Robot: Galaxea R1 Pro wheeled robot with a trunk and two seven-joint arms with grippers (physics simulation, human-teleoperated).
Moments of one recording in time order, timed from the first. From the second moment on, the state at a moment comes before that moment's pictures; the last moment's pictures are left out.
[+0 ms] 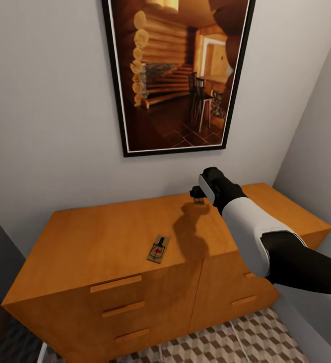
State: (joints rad) left arm -0.20 0.08 -0.71 0.08 0.90 -0.64 0.00; right arm -1.40 0.17 0.02 -0.37 0.02 0.86 -0.25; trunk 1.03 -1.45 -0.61
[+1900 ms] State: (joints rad) left arm -0.20 0.08 -0.71 0.08 0.90 -0.64 0.00; right arm -1.40 0.17 0.02 -0.37 0.02 0.85 -0.24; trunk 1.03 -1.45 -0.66
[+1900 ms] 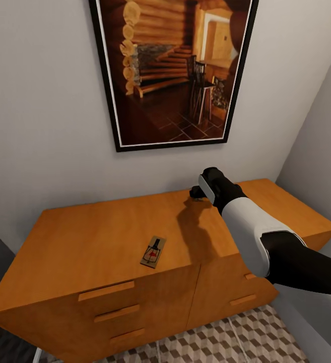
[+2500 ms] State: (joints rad) left arm -0.20 0.08 -0.71 0.08 0.90 -0.64 0.00; right arm -1.40 0.17 0.02 -0.37 0.01 0.85 -0.22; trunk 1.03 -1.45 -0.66
